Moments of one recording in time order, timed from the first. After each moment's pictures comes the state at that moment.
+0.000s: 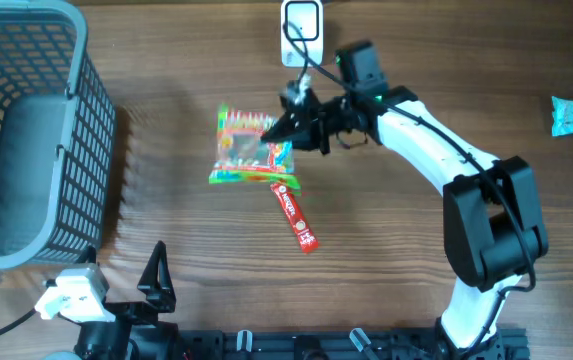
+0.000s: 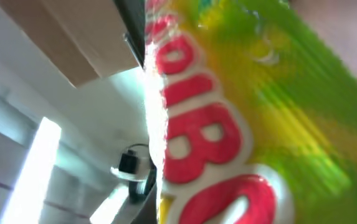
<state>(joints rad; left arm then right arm) -0.18 0.01 0.76 -0.96 -0.13 -0.27 0.38 1.98 1.38 -0.17 -1.53 1.01</state>
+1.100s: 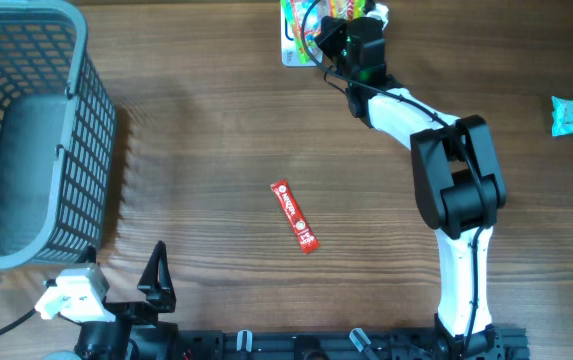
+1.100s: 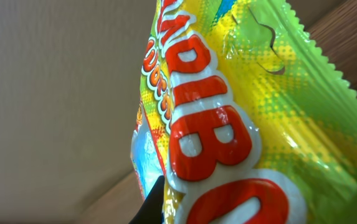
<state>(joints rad) -0.18 0.01 0.76 -0.97 -0.13 -0.27 0.31 2.31 1.56 0.45 -0.03 0.98</state>
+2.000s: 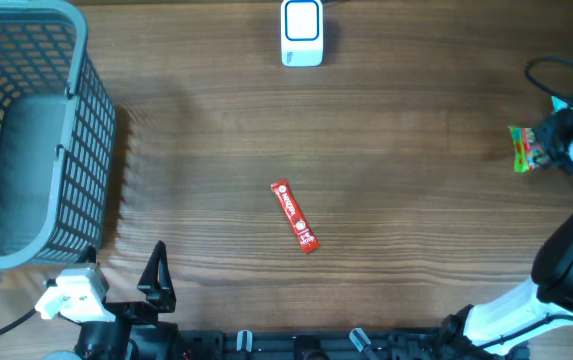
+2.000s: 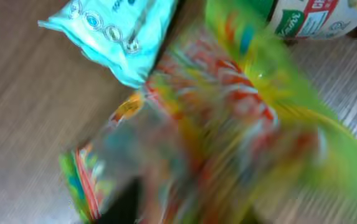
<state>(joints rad) -0.18 0.01 0.76 -0.97 -0.13 -0.27 -0.50 1.84 1.28 -0.56 0.22 0.45</state>
